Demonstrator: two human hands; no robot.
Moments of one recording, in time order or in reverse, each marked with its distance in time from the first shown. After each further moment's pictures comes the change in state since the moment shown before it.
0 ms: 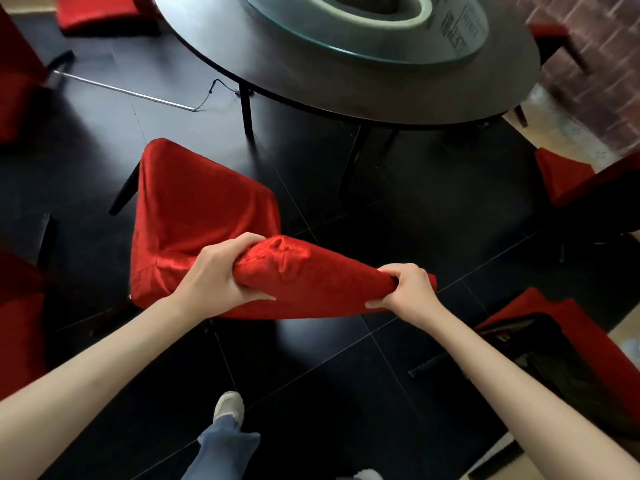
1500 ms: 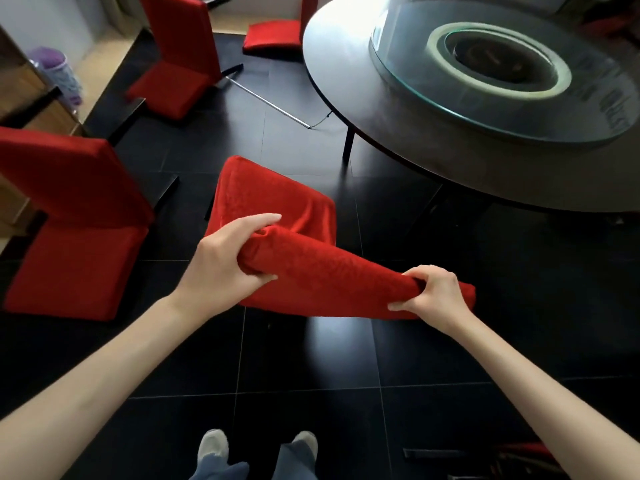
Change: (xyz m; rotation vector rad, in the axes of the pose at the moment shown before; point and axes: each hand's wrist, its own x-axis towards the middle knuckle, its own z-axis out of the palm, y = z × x) left_hand -0.008 0.116 0.009 0.257 0.470 -0.244; right_hand 0.075 -0.003 -0.092 -0.202 -0.142 -0.453
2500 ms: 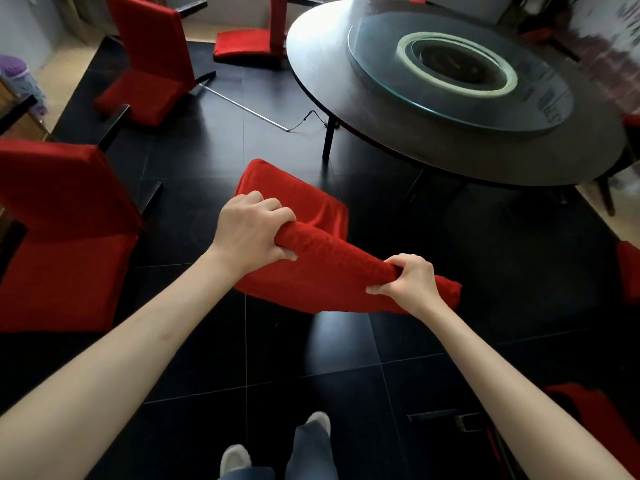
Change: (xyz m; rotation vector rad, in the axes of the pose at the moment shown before) left_hand -0.014 0.001 -0.055 0.568 -0.132 0.235; right_hand -0.071 -0.101 0.054 0.009 0.151 0.132
